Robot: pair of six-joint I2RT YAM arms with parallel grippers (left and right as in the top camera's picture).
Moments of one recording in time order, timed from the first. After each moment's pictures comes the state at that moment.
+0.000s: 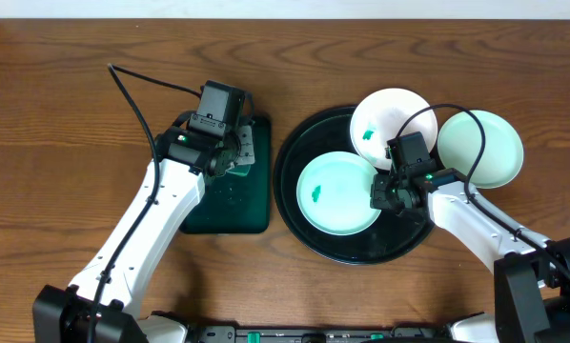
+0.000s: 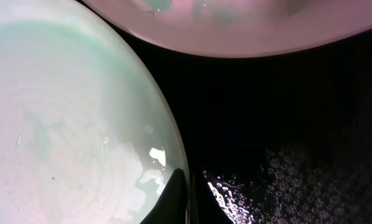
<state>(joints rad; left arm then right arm) -0.33 1.49 1.20 -0.78 -0.08 -0.41 0.31 1.60 0.80 -0.45 -0.07 0.44</state>
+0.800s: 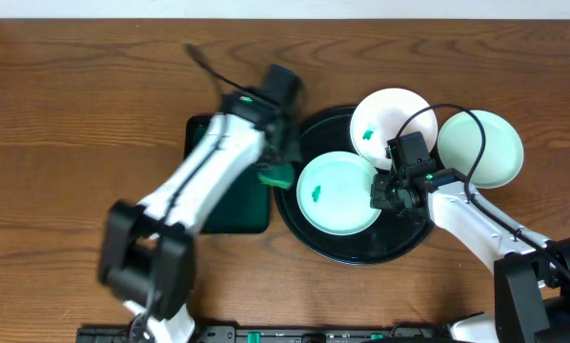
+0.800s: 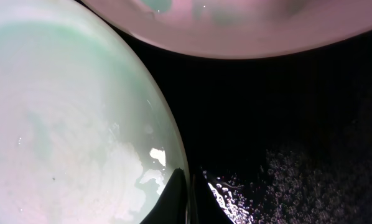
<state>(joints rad) -0.50 1.86 1.49 -0.97 0.05 -0.53 0.31 1.60 0.80 -0.45 -0.07 0.44</state>
